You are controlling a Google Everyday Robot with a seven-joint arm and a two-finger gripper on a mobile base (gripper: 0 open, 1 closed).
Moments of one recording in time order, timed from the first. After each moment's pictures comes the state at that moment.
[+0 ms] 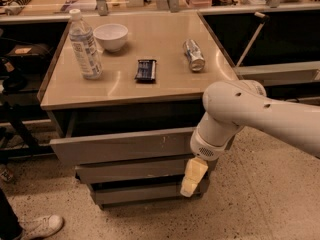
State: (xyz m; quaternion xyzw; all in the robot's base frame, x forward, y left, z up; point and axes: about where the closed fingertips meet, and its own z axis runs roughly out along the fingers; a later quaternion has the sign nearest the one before) arm 0.461 -0.099 0.668 -0.57 0.81 0.11 0.07
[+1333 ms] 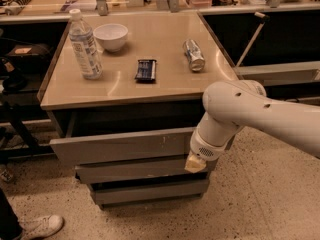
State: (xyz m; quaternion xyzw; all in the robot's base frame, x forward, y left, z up) arm 0.461 -0.099 0.668 -0.57 0.81 0.11 0.07
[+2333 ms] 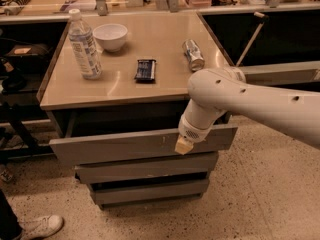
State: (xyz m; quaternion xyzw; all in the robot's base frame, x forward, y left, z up) arm 0.523 -0.081 0.667 -0.57 0.81 0.08 0.09
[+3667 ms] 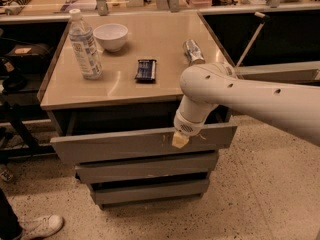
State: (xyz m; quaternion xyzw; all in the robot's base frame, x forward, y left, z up) arm 0.552 -0.069 0.662 -0.58 0.81 0.07 0.09
